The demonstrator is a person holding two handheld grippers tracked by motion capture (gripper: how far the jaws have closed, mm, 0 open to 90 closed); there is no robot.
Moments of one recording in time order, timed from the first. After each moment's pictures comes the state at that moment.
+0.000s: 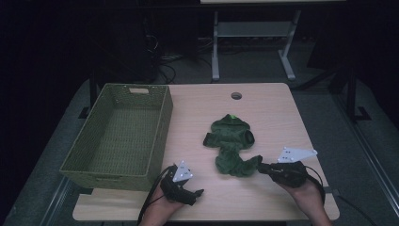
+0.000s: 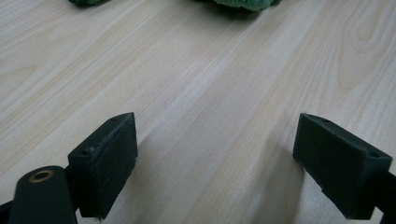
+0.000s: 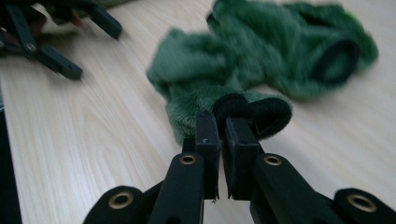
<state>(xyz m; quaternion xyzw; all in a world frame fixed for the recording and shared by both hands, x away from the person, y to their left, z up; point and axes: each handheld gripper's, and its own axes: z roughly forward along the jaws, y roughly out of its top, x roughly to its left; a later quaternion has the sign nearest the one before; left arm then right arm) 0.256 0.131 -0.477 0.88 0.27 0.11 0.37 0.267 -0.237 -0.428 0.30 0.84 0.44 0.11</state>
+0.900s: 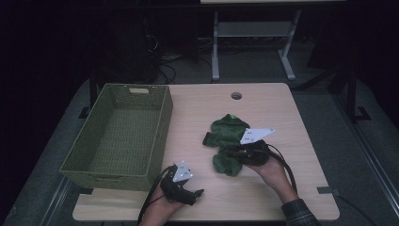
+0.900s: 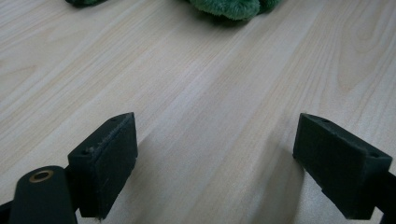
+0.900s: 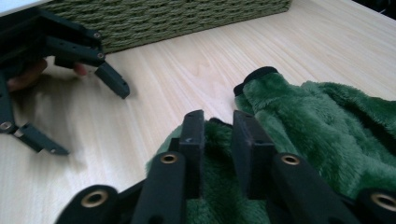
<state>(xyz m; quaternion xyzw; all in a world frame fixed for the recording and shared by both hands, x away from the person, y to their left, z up) 0.257 0.131 -0.477 0.88 0.27 0.11 0.37 0.326 -0.151 -0.416 0.23 0.86 0.45 0.11</state>
